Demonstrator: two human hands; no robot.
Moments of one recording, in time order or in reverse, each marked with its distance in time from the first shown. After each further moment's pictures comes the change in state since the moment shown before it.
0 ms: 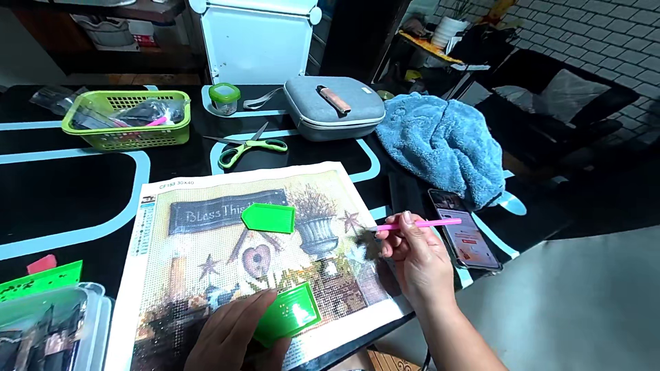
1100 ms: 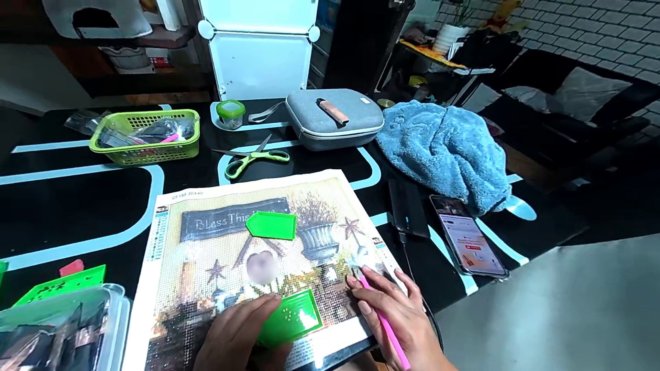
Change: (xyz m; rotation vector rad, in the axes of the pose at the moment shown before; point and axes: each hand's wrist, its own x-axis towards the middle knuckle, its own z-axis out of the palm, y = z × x) left_hand -0.001 -0.001 -0.002 0.037 -0.041 0.021; right_hand -0.064 0.037 -0.032 -0.914 -0.343 -0.727
